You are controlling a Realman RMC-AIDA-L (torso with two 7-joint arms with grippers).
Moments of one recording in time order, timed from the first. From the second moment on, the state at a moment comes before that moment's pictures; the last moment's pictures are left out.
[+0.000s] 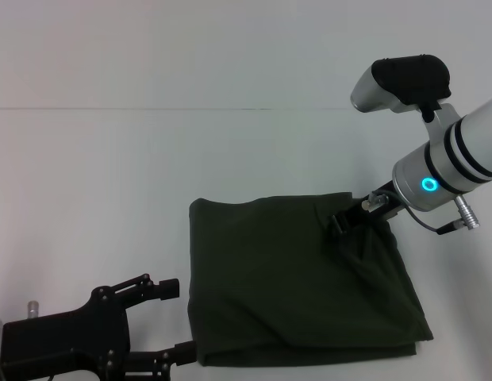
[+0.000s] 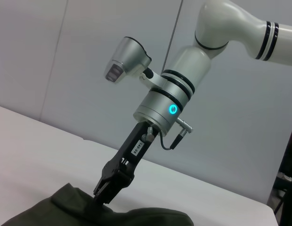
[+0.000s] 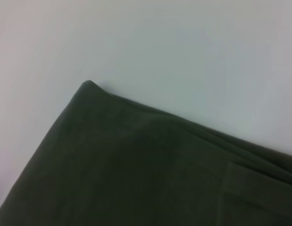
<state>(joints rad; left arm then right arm) -0.35 -2.09 0.59 0.55 2.01 1.83 -1.13 0.85 2.09 -1.25 -0.84 -2.54 -1.25 2.74</state>
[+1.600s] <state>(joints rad) -0.35 -2.09 0.59 0.55 2.01 1.84 -1.13 0.62 2.04 -0.65 -0.67 -2.36 -1.20 2.41</state>
